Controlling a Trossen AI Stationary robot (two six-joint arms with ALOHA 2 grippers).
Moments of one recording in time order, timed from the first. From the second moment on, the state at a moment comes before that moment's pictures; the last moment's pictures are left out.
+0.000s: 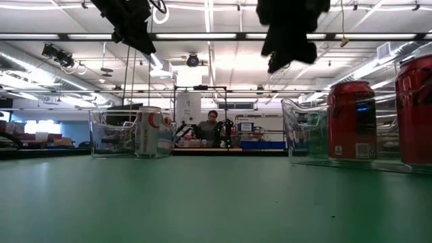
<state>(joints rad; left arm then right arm) 0.63 1.06 1.17 -0.69 -0.15 0.13 0.05 1.47 1.21 -0.68 0.01 0.61</state>
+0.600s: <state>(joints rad) 0.55 1.06 1.17 -0.69 -0.15 0.15 0.57 1.47 1.41 -1.28 0.03 0.61</state>
